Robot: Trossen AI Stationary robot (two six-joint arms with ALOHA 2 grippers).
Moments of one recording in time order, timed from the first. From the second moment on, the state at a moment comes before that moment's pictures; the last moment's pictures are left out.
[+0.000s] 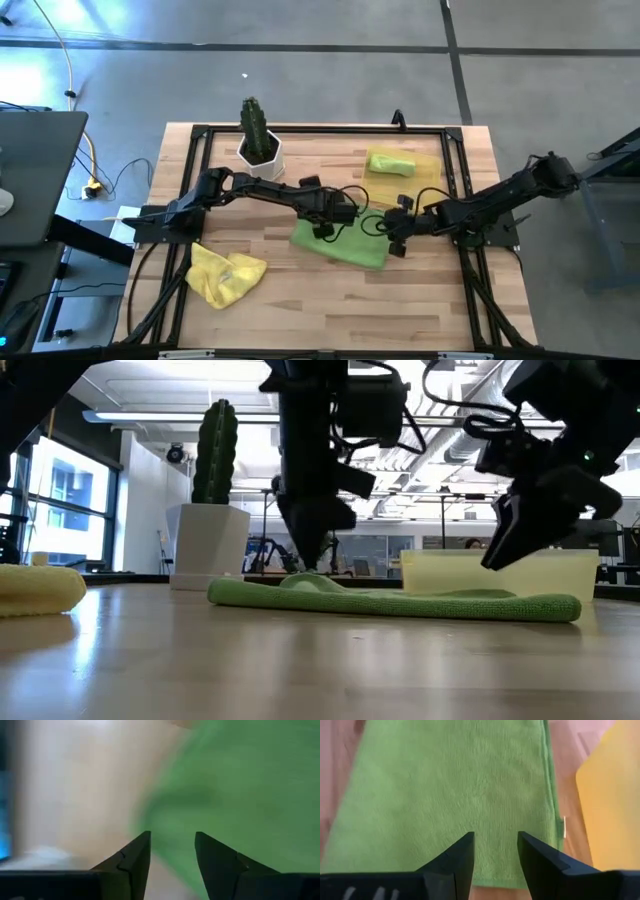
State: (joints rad) left arm 0.07 2.20 1.76 -1.10 -0.47 -0.33; right arm 0.24 1.23 0.46 -0.19 0.32 0.33
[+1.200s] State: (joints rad) left arm -0.02 2.21 1.61 -1.07 -0.48 0.02; right arm 0.31 1.35 0.46 -0.07 0.13 0.32
